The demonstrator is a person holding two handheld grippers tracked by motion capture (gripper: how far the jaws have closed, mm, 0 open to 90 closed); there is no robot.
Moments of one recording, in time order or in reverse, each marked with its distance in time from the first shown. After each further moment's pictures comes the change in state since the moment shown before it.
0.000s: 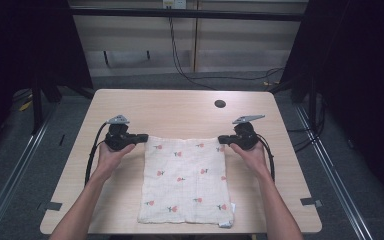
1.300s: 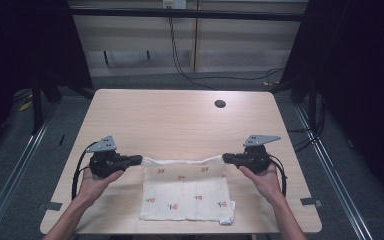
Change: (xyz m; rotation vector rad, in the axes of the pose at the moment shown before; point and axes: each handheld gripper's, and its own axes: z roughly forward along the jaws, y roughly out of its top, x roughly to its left) left arm -0.066 -0.040 -0.069 -0.029 -0.118 0.146; right arm 0.054 -0.039 -0.061 -0.062 0.087 -0.085
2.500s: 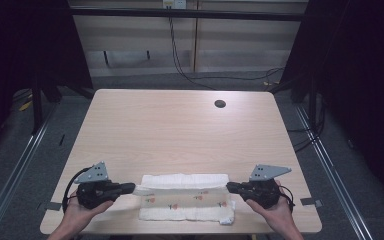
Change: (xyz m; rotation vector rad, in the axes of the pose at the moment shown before) left arm -0.051 -0.037 -0.032 0.079 -0.027 0.022; right arm 0.063 -0.044 -0.040 0.034 0.036 -0.078
